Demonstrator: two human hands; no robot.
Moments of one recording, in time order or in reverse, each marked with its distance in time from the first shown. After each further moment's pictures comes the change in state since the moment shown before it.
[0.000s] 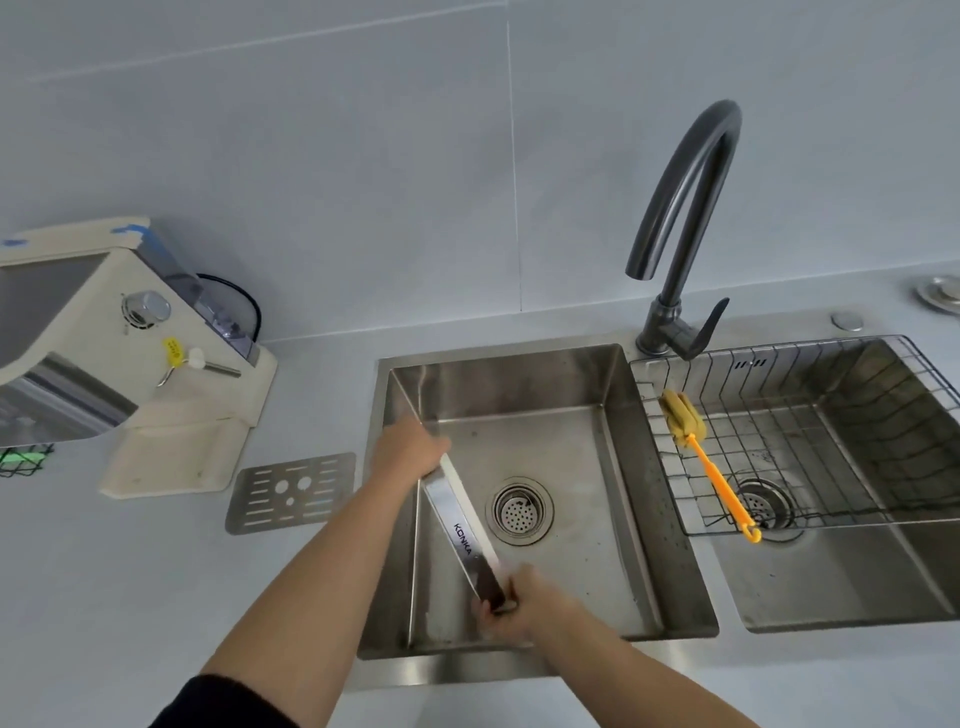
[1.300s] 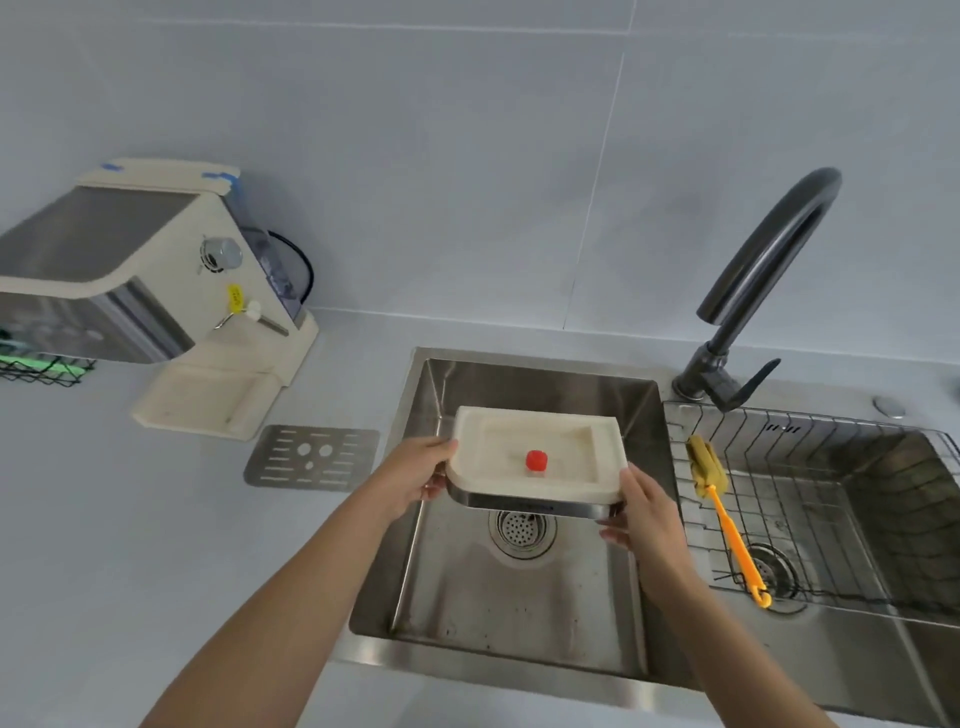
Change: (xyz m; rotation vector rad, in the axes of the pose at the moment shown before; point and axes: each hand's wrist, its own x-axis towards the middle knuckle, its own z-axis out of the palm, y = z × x) left_hand -0.021 -0.039 0.007 -1.023 -0.228 -0.126; right_hand -0.107 -0.079 -0.001 -0.823 0.232 -1.085
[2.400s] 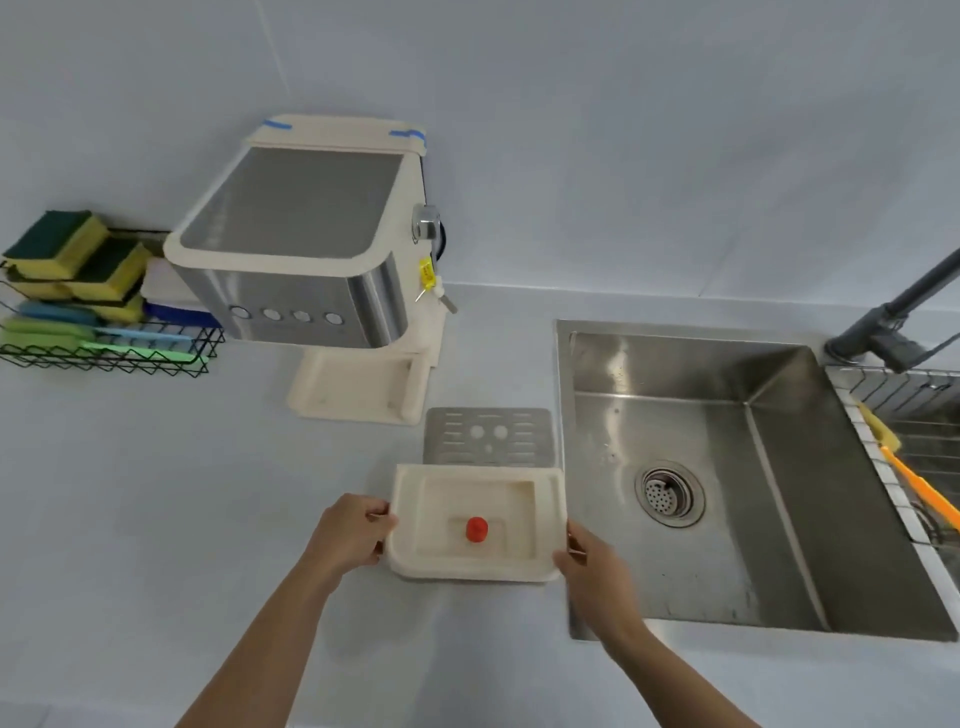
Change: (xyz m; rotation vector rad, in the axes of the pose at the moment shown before) left_hand -0.020 -0.118 -0.288 0.365 0.123 -0.041; right_hand -0.114 0.048 0.273 -0.460 -0.147 0.067
